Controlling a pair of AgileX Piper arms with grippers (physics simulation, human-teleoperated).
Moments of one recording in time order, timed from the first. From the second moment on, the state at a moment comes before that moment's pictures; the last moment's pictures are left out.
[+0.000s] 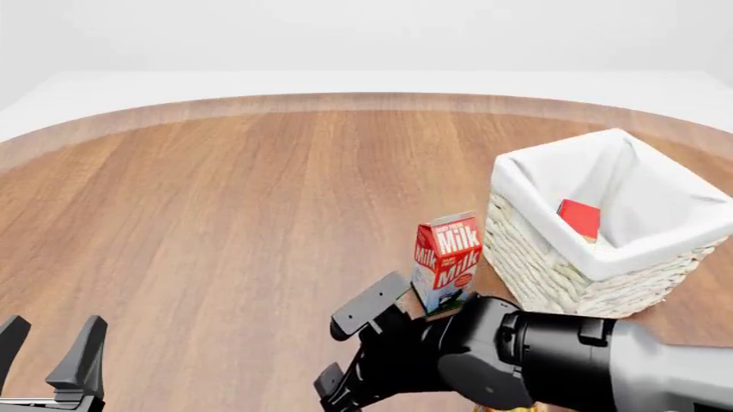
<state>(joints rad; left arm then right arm) 0.00 0.01 0.00 0.00 0.00 1.03 1.50 -0.86 0.37 0.28</state>
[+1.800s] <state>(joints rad) 0.00 0.01 0.00 0.00 0.00 1.08 1.65 -0.72 0.19 0.39</state>
